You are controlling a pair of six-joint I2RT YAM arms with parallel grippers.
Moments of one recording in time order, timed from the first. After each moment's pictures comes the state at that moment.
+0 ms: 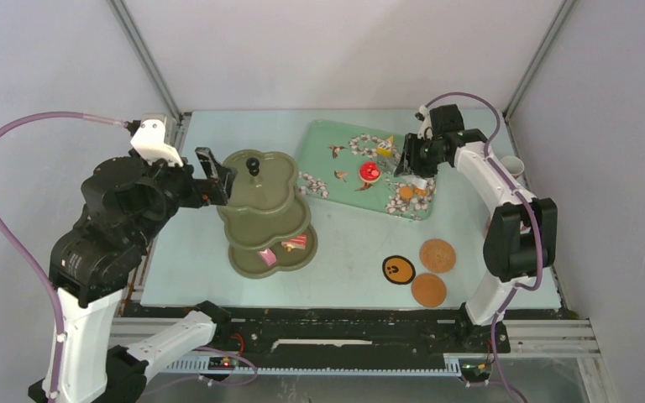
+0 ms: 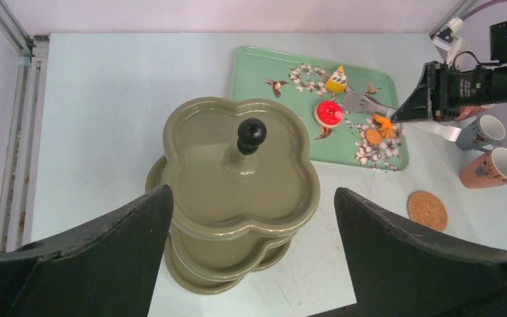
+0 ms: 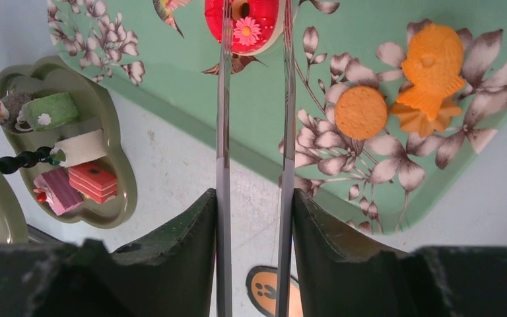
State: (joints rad) left arm -0.49 0.91 1.69 -1.06 -0.22 -0.25; right arm 0.18 1.73 1.46 -0.70 -0.33 0.28
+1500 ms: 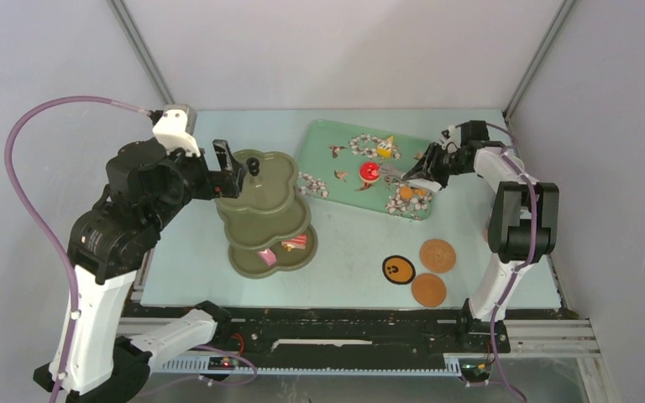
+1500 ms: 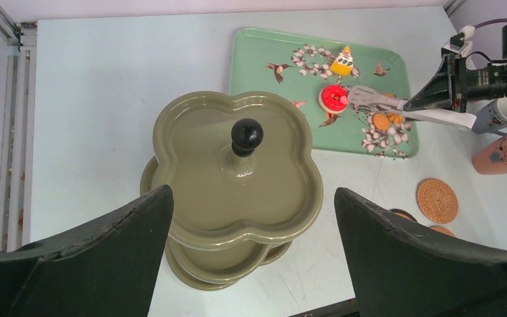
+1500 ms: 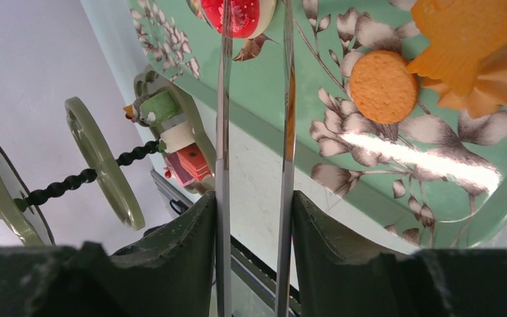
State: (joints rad) left arm -0.49 0.97 1.69 -1.06 -0.20 -0.24; right arm -0.05 1.89 1.38 -0.62 -0.77 0.48
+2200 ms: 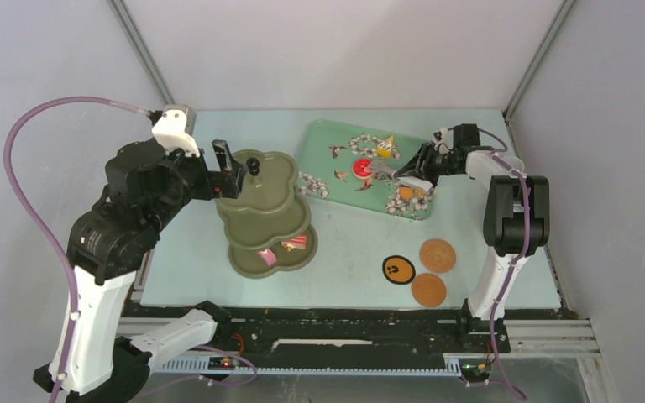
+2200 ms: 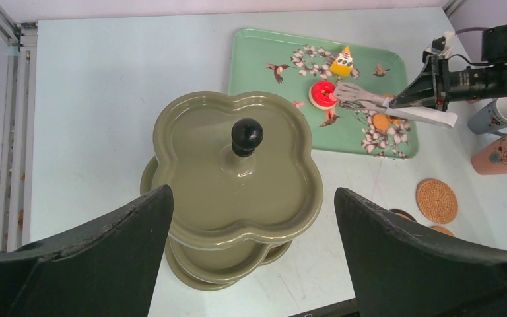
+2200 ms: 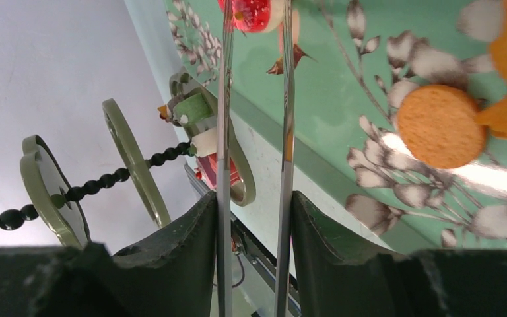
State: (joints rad) left arm -0.49 0.97 1.69 -1.06 -0.20 -0.24; right arm -0.03 1.96 1.36 -0.46 -0.89 0.60
